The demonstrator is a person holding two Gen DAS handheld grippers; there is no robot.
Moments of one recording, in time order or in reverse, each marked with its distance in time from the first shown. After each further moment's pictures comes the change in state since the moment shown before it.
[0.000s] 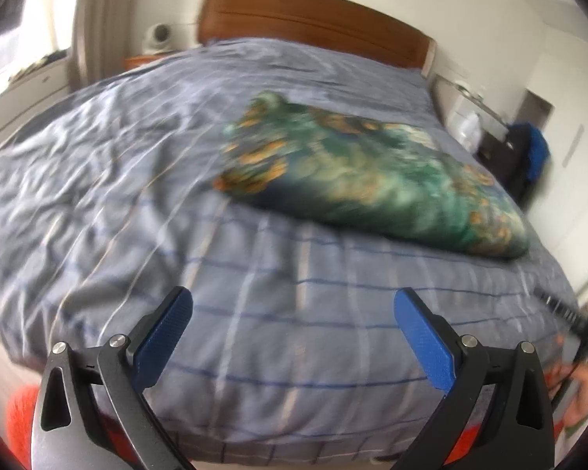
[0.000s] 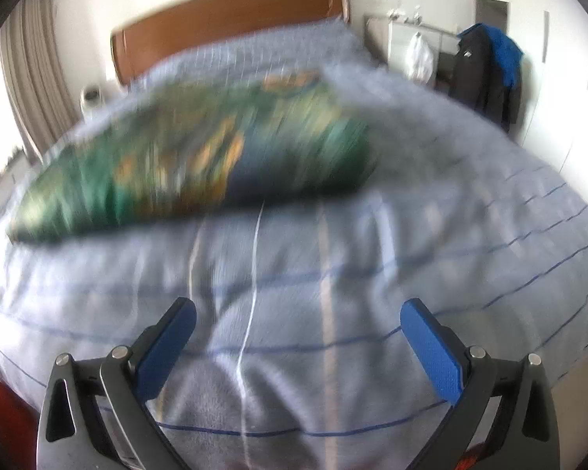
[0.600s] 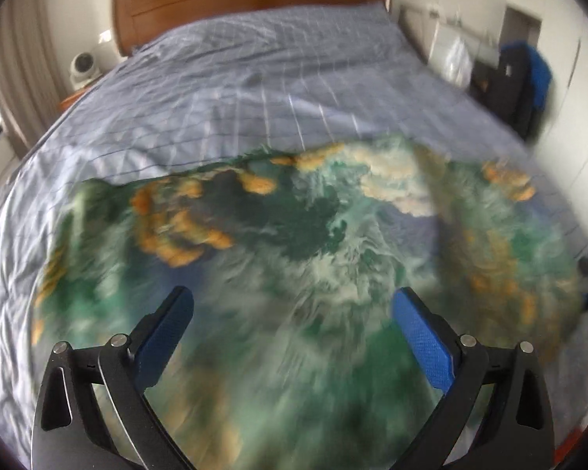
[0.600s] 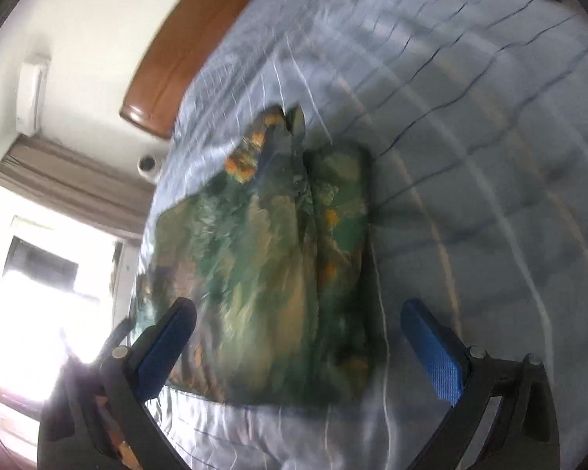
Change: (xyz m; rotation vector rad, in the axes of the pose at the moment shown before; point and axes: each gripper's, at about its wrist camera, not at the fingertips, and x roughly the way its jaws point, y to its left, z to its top) left arm 0.221 -0.156 0.150 0.278 0.171 0.094; right arm 0.162 -0.107 0.149 0.423 0.314 0.536
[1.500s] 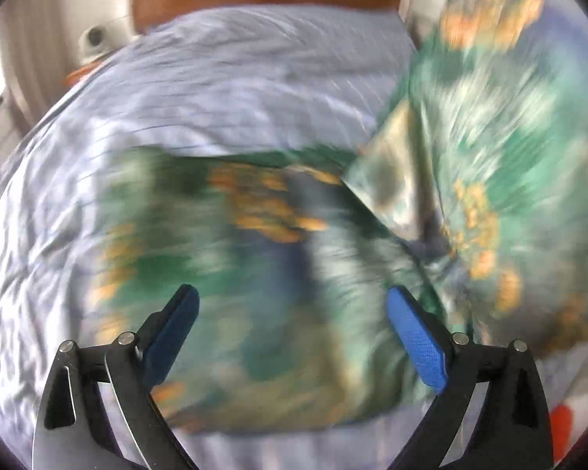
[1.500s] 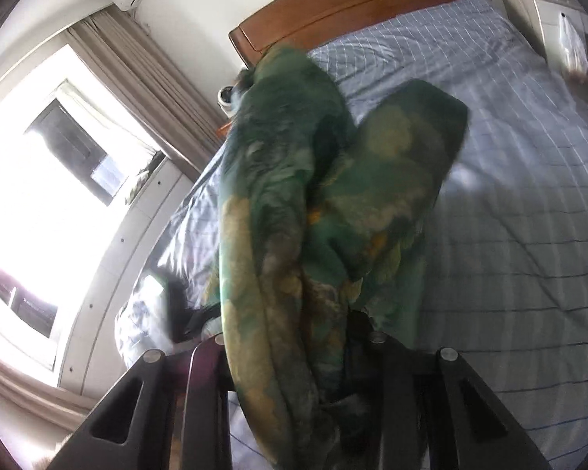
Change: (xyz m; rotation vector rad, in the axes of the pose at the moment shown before) left arm -0.071 0.147 -0.028 -0.152 -0.012 -0.102; right arm 0.044 0.331 -0.067 -0.475 0.003 0.025
